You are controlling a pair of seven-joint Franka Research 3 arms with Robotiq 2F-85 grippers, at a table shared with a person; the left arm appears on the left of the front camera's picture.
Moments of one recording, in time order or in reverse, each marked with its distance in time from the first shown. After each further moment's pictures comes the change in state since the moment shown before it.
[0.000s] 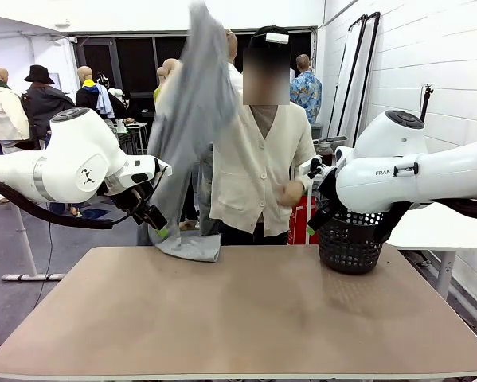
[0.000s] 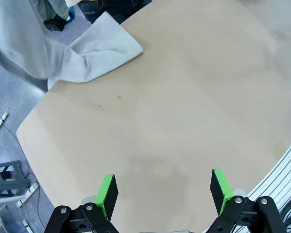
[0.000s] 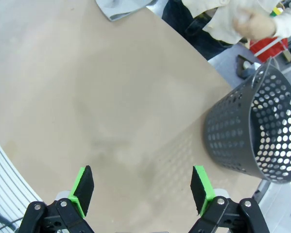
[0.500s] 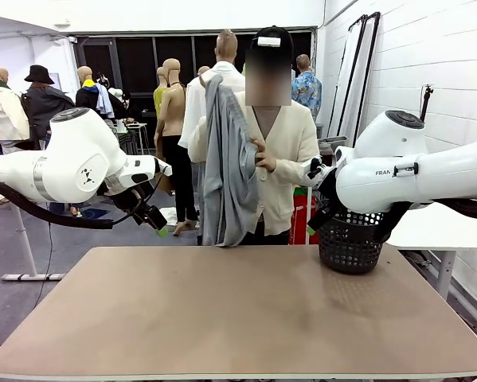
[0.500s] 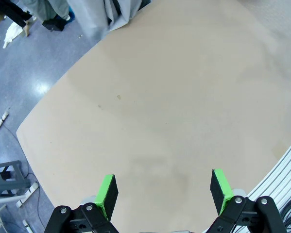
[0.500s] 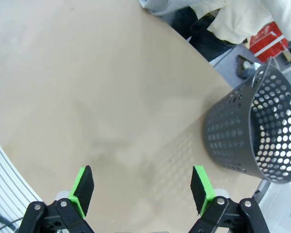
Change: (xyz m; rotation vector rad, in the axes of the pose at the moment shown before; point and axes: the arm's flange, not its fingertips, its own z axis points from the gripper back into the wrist) left arm 0.000 0.000 0.000 0.000 0.000 0.000; right arm 0.000 0.000 0.000 0.000 0.000 0.000
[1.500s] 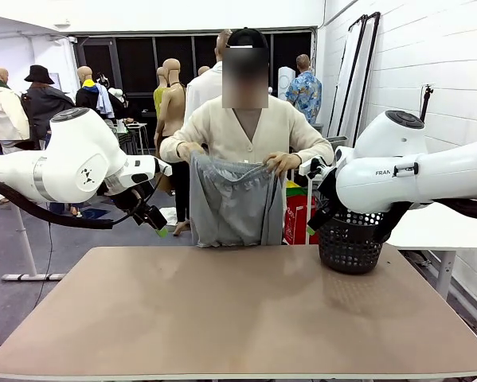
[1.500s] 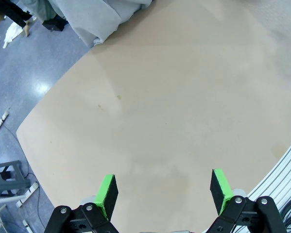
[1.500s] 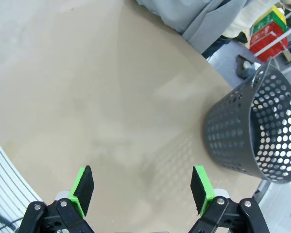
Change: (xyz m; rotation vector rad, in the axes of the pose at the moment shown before) left arm 0.000 0.000 0.000 0.000 0.000 0.000; right arm 0.000 0.000 0.000 0.000 0.000 0.000
